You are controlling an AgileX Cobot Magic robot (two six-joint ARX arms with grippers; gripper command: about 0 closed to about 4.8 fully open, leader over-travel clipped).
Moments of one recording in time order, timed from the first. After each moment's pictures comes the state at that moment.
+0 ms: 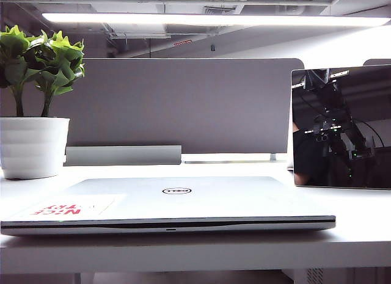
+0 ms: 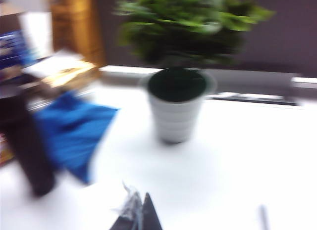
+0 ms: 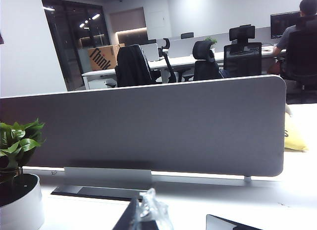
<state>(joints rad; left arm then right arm) -0.09 0.34 0.75 -0.56 -0.29 0.00 0.30 0.84 1.00 0.01 -0.03 0.15</state>
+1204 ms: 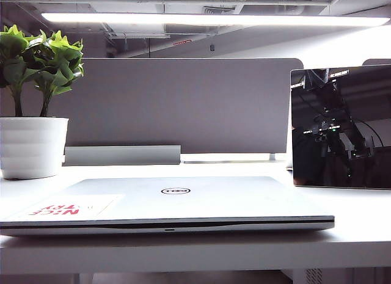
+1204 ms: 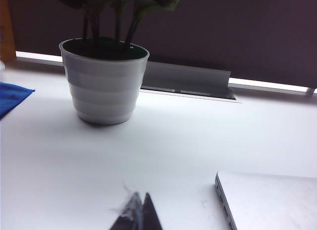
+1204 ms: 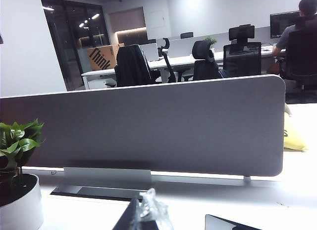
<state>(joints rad) 0.00 0.00 0.01 0.02 0.00 -0.11 0.30 0.84 1.00 0.01 -0.03 0.15</state>
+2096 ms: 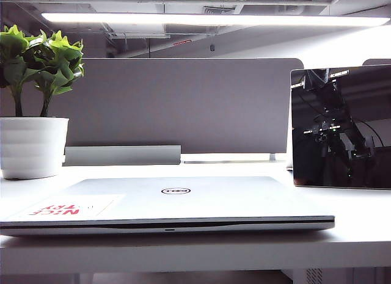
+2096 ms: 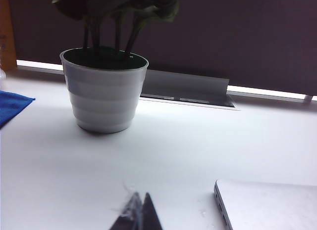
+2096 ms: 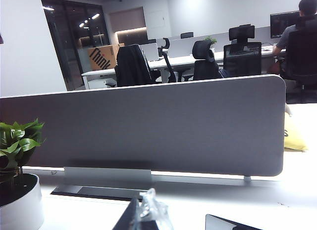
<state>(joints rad) 0.00 0.00 0.01 0.05 0.00 -0.11 0.30 0.84 1.00 0.01 -0.03 0.15</state>
